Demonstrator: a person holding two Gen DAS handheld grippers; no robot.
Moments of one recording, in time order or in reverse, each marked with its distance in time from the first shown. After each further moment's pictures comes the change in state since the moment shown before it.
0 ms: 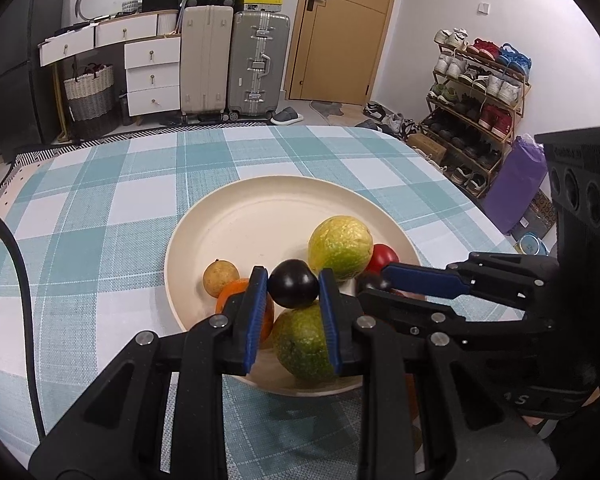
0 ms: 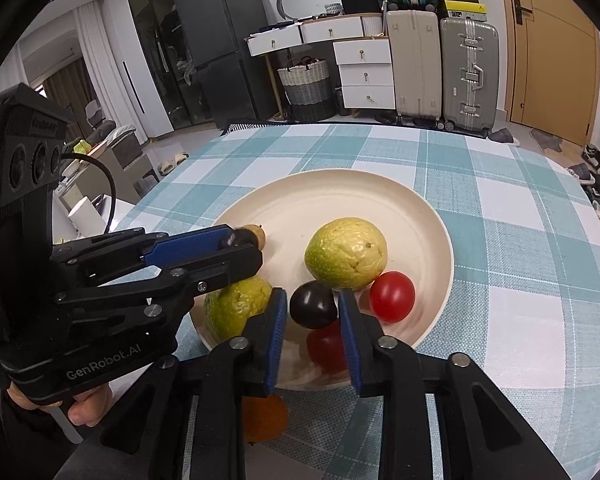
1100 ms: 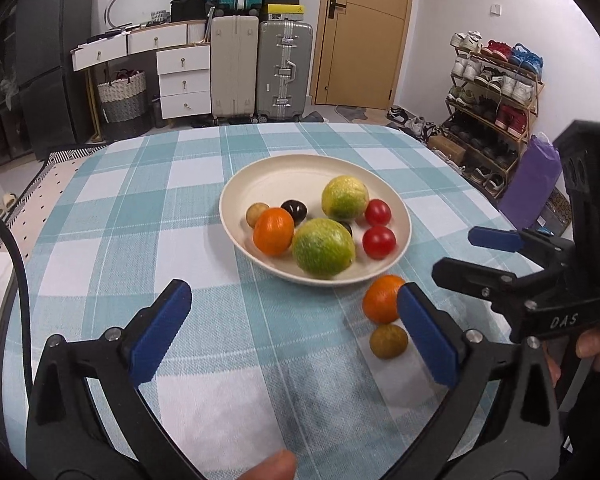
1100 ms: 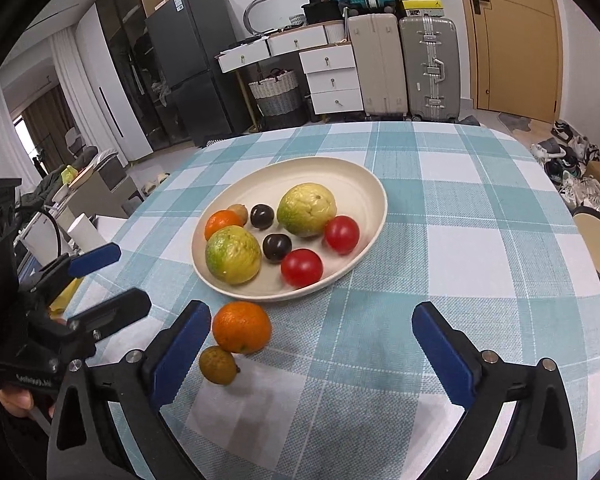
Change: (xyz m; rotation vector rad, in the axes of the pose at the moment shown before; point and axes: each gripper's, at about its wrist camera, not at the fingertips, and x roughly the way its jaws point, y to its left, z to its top) left arm -0.090 -0.013 -0.058 -0.010 -0.025 0.110; right arm -0.059 -0.010 -0.044 0.109 -0.029 -0.062
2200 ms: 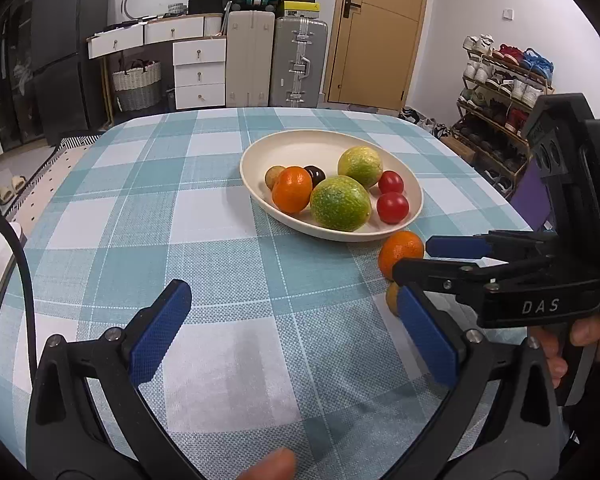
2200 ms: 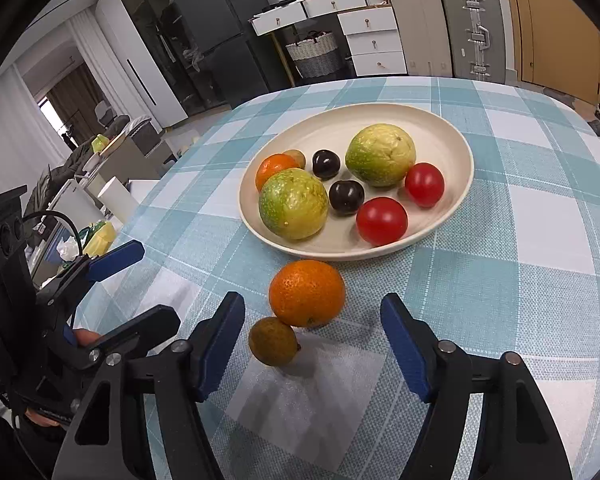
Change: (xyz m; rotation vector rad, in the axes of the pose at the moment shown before) left arm -0.005 0.008 -0.035 -0.046 0.000 0.034; right arm 0.033 0.030 -0.014 -0.034 0.143 0.147
